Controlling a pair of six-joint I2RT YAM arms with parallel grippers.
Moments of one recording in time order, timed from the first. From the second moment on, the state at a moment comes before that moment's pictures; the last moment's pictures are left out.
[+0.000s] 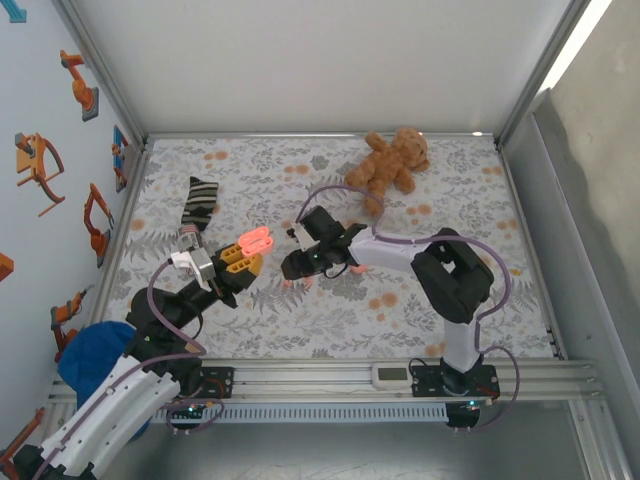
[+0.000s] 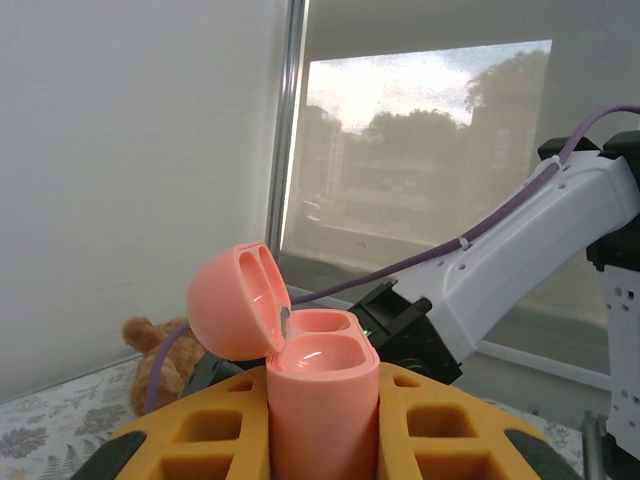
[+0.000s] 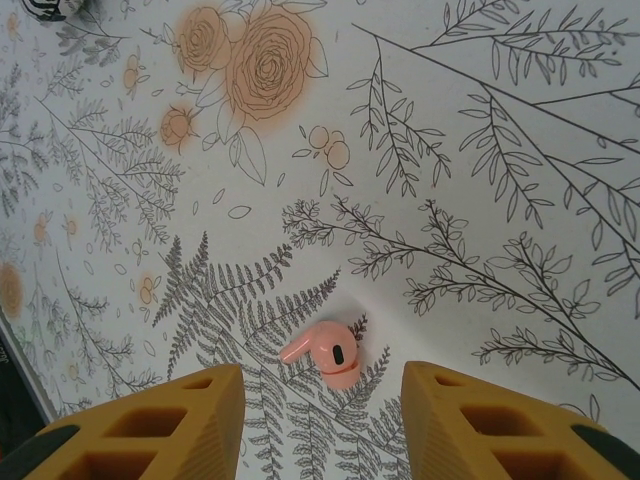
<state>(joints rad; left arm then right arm) -0.61 0.34 0.28 0.41 0.41 -0.22 0.85 1.92 1.22 -0.29 -0.43 0.43</state>
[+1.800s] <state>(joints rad) -0.61 0.33 0.27 0.39 0.40 -0.22 0.94 2.05 1.36 -0.44 -0.27 0.37</state>
